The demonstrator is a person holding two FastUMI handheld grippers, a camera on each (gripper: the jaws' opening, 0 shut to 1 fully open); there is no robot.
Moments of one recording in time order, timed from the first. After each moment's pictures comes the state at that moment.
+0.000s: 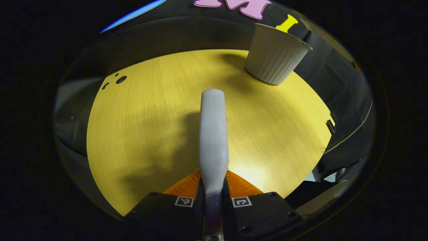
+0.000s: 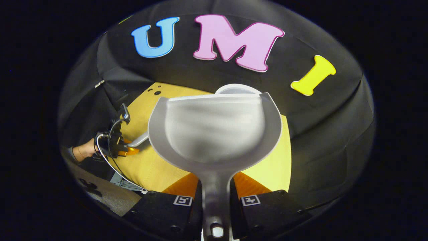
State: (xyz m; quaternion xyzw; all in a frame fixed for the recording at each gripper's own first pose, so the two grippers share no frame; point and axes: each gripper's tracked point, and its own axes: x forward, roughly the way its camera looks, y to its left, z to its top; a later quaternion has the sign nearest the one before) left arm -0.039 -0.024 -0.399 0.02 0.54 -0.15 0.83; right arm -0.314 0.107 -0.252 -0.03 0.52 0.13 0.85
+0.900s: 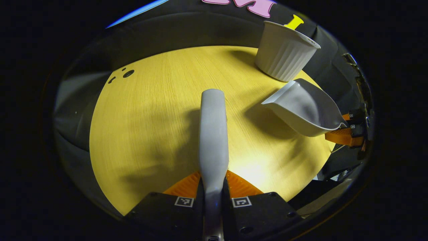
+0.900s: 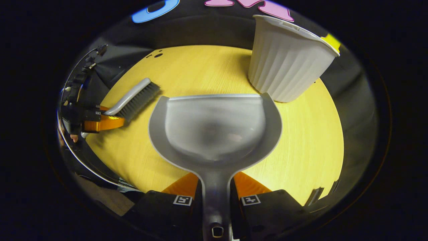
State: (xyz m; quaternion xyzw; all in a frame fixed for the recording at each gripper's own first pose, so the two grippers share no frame) left arm -0.046 -0.013 -0.413 0.04 0.56 -0.12 0.82; right arm -0.394 0.207 -0.452 0.03 0.60 0.13 0.79
